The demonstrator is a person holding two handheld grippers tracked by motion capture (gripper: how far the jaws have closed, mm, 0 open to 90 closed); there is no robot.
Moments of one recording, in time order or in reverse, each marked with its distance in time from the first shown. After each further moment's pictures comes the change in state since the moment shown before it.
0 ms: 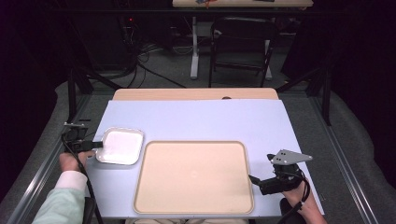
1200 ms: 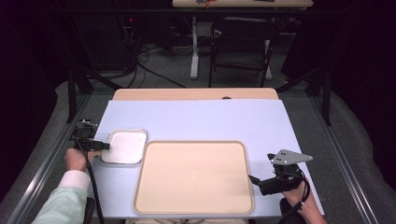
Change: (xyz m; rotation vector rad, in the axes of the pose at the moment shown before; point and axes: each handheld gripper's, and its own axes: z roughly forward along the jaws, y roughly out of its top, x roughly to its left) left arm -0.023 0.008 0.021 0.138 0.135 0.192; right arm 0.001 0.000 0.000 -0.007 -0.001 -0.003
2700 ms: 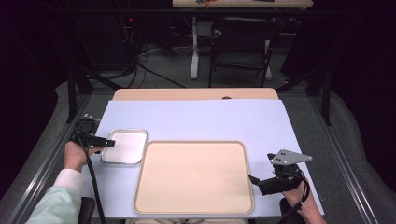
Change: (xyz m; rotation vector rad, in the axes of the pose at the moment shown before) left arm -0.018 0.017 -0.023 0.021 0.002 0.115; right arm 0.000 0.000 0.000 -0.002 -0.002 -0.003
